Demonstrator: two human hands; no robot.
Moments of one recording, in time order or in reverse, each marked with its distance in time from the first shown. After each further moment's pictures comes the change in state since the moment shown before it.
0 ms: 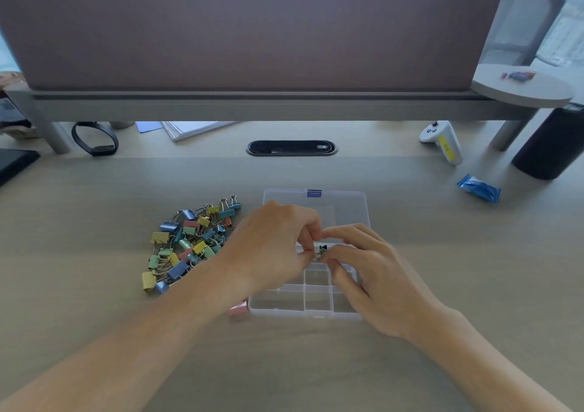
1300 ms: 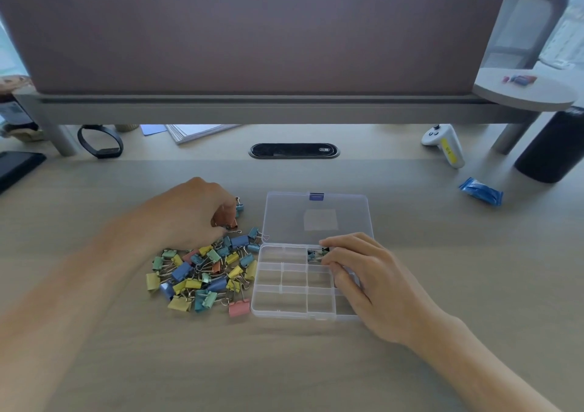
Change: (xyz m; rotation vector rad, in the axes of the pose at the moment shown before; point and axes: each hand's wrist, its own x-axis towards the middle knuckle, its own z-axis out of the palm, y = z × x) left_hand -0.001 -0.096 -0.063 0.341 -0.198 -0.158; right_hand -0.003 0.000 0.004 0.021 -0.021 0.042
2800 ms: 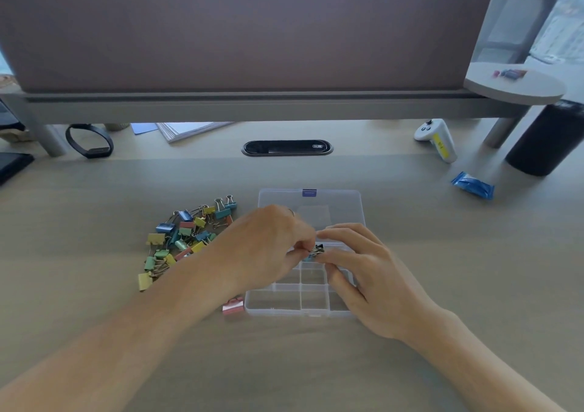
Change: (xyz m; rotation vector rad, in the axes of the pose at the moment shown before) left_hand -0.010 0.103 0.021 -0.186 0.122 0.360; right_hand -0.003 0.001 -0.002 -0.039 0.004 -0.055
